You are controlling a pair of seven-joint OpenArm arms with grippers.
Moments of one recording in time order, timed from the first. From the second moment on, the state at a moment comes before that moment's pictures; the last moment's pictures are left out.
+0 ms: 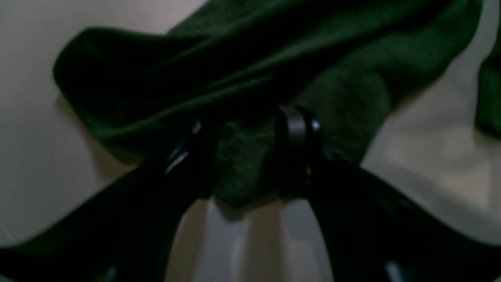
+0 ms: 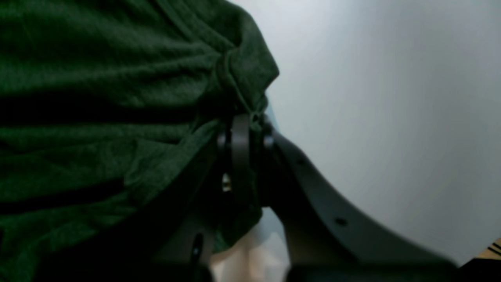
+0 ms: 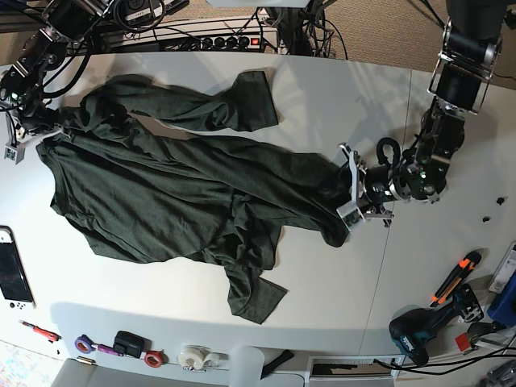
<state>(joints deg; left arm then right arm) -16.1 -24.2 23.7 72.6 -20.5 -43.3 28.1 -3.7 19.2 46.5 86.6 13.3 21.7 -58.1</state>
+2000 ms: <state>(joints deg) -15.8 -24.2 14.0 81.6 -37.1 -36.3 41.6 -5.5 19.2 46.5 86.6 24.8 21.7 -57.0</state>
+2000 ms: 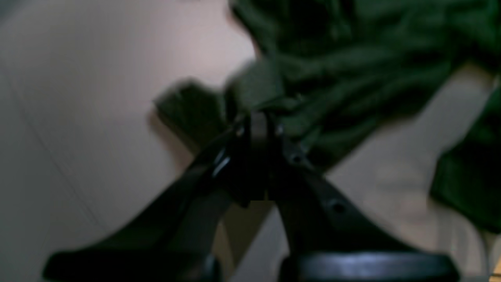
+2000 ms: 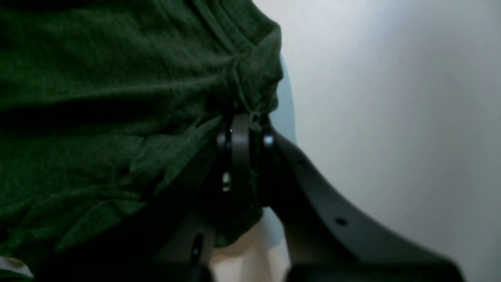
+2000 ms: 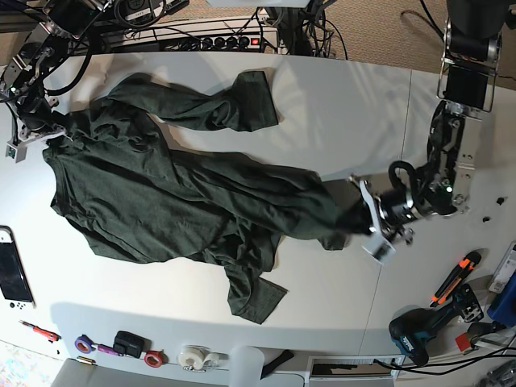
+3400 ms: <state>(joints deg) -9.0 -28.1 14.2 81.7 -30.2 -33.2 29.7 -12.8 10.8 49.8 86.7 49.4 38.3 -64.1</state>
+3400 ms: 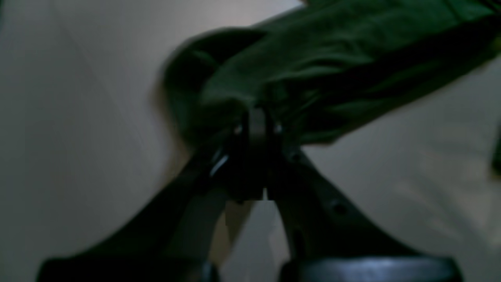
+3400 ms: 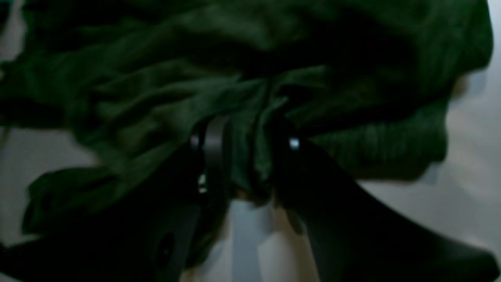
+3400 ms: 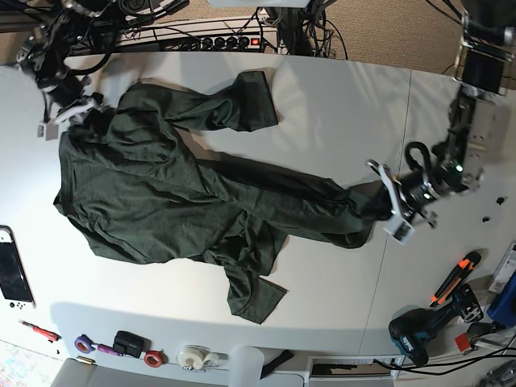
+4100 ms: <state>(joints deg) -8.0 -15.9 14.1 81.7 -29.9 -38.3 28.6 -18.6 7.9 66.1 86.6 79.8 39.4 -77.2</state>
